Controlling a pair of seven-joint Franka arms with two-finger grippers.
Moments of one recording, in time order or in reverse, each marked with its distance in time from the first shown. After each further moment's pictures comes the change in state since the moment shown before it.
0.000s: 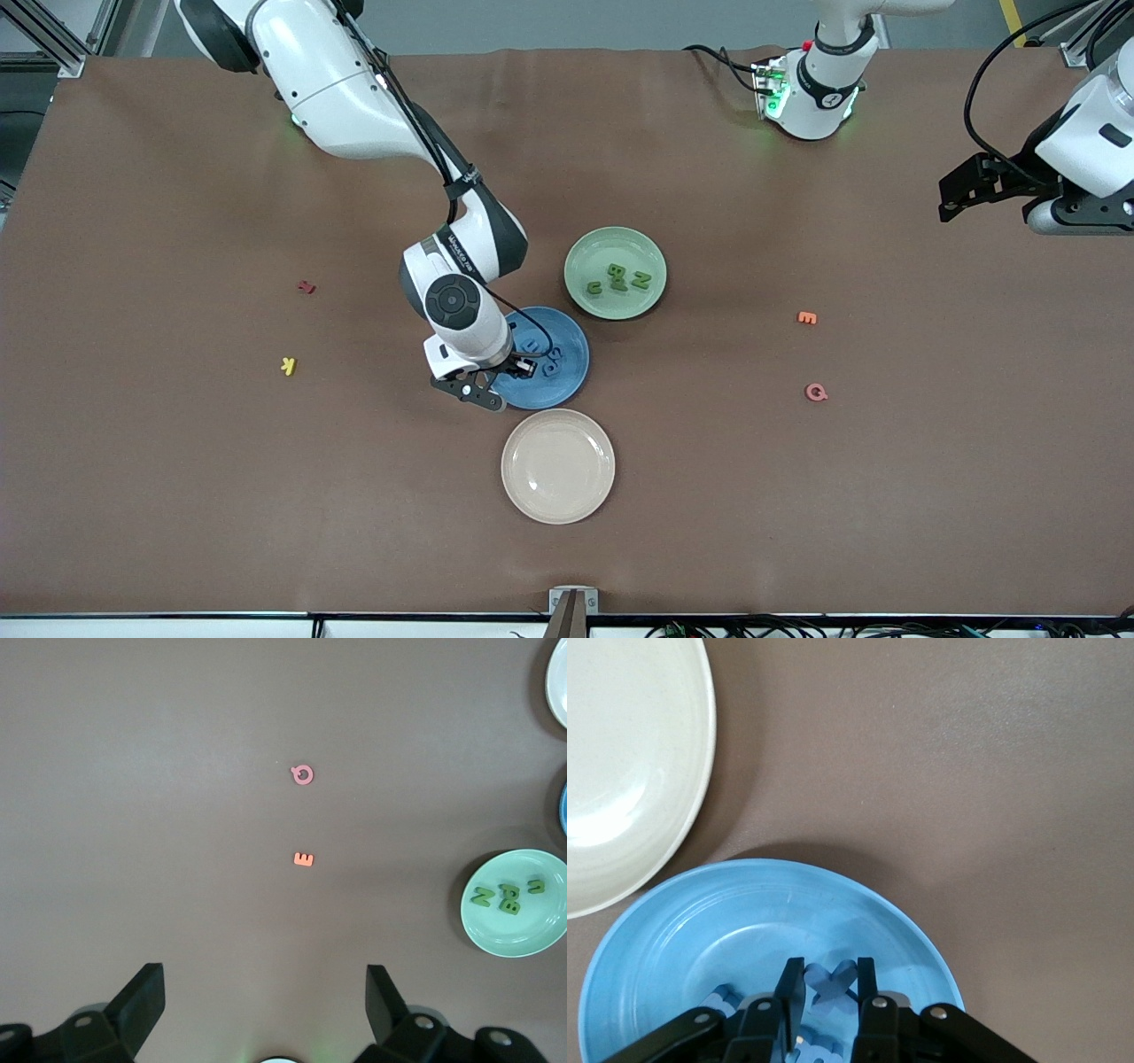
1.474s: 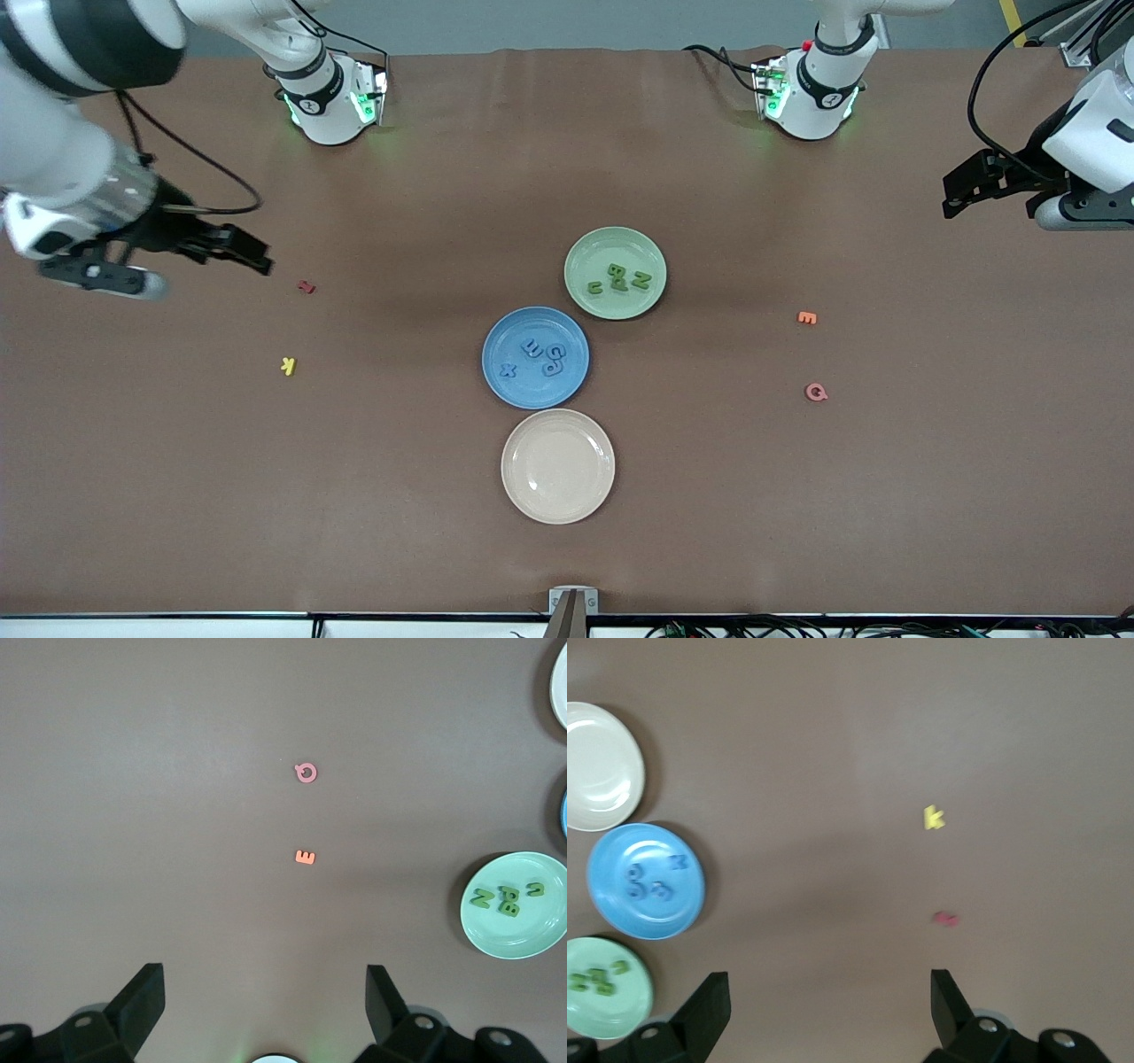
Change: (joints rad) left arm 0.003 -0.008 0.003 -0.003 0.000 -0.001 -0.016; right arm -0.469 -0.786 -0.038 -0.224 -0.019 -0.610 -0.668
